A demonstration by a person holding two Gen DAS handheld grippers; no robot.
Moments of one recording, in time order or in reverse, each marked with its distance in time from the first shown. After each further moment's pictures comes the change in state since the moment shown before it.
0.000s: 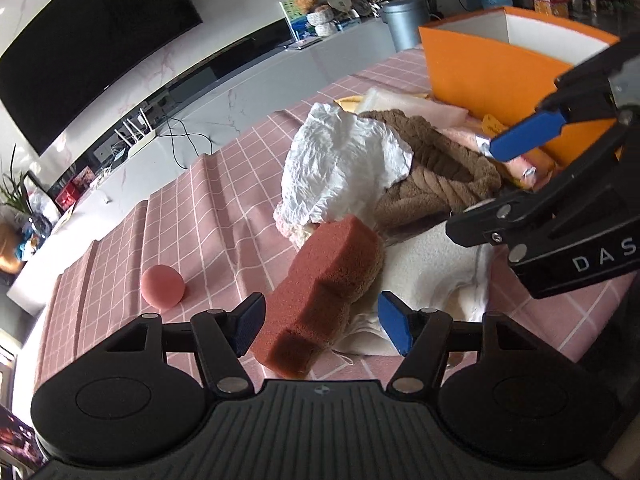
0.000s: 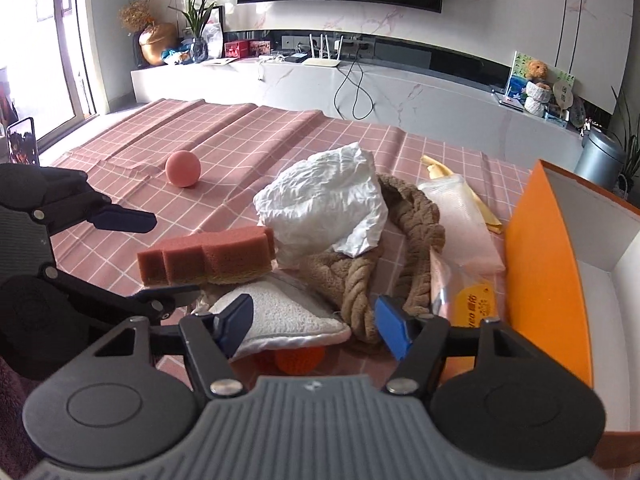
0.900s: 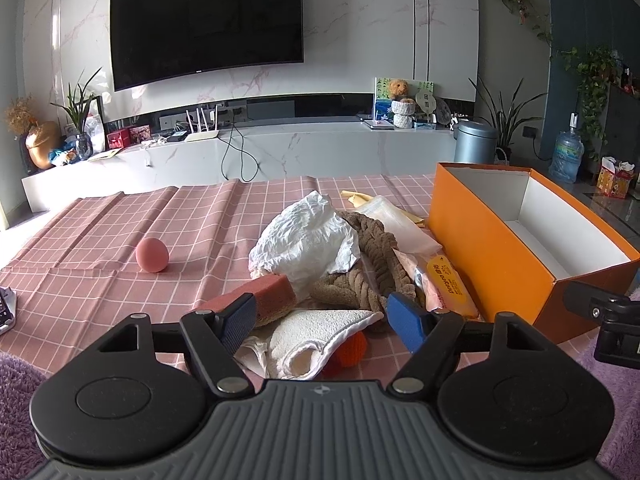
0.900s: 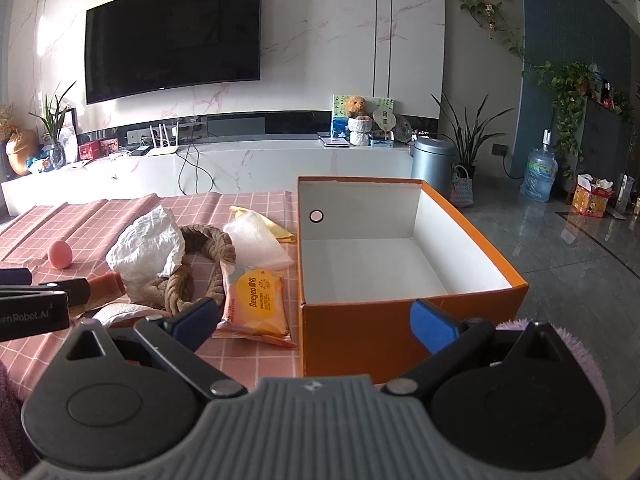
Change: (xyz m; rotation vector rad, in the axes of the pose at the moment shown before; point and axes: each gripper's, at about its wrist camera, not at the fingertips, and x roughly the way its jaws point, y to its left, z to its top) left arm -0.087 -0.050 0.007 -0.526 -0.219 0.032; right arm -0.147 -0.064 -0.091 0.260 -0.264 -0.404
